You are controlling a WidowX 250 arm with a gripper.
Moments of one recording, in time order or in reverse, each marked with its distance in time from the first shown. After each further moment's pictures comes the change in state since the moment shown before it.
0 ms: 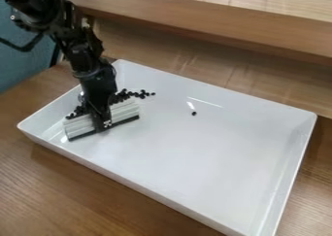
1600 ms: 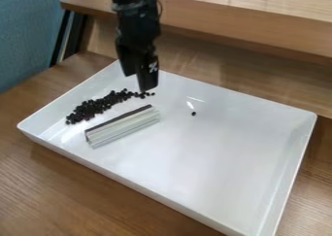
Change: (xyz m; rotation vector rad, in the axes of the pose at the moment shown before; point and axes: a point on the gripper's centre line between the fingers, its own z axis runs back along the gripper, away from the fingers) arm 0.073 -0.040 0.088 -0.132 -0.013 0.043
